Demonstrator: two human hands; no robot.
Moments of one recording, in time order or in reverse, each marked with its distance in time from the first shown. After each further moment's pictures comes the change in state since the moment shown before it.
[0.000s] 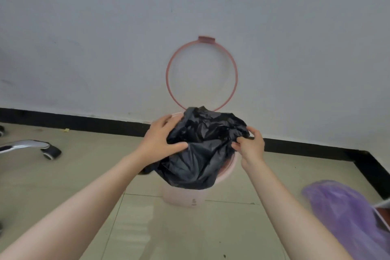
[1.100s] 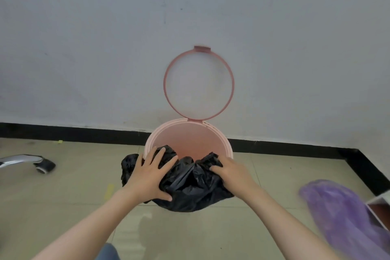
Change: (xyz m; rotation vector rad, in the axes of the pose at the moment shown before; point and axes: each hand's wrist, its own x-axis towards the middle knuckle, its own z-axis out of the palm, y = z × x) left_hand -0.026 -0.041 0.030 0.635 -0.338 0.027; right_hand -0.026 0.027 -0.017 -1.639 -0.639 -0.904
